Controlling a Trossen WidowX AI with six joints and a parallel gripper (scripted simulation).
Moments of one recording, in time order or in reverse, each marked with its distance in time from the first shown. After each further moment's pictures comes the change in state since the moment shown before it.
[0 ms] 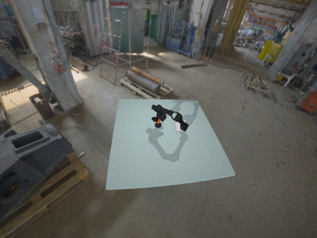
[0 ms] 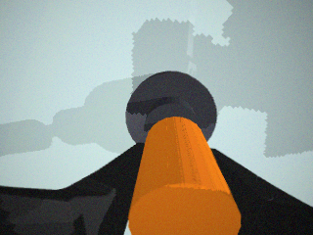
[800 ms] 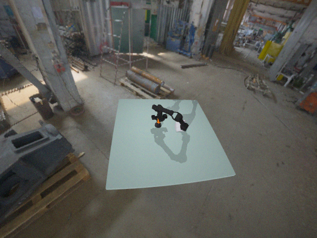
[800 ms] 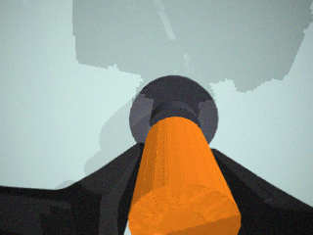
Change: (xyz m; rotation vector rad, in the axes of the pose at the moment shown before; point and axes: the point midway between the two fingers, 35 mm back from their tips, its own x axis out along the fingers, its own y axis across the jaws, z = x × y) arm -0.003 0.002 0.004 0.490 -0.004 -0.001
